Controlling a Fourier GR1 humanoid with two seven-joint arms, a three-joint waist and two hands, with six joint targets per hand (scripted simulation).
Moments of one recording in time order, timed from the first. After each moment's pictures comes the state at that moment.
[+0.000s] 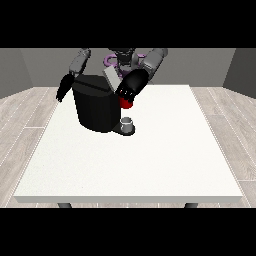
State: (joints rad) left arm -1.29 0.49 0.11 -0.63 -0.84 -0.28 -0.21; right arm -0.49 -0.08 -0.05 -1.28 0.18 -0.20 0.01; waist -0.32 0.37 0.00
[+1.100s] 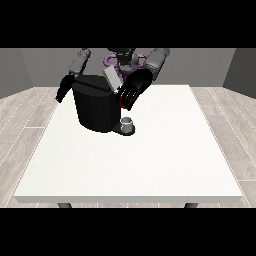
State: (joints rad) left arm -1.30 0.56 0.09 -0.62 -0.92 -0.21 -0.29; right arm -0.51 -0.08 -0.04 -1.29 0.21 -0.21 0.04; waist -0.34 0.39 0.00
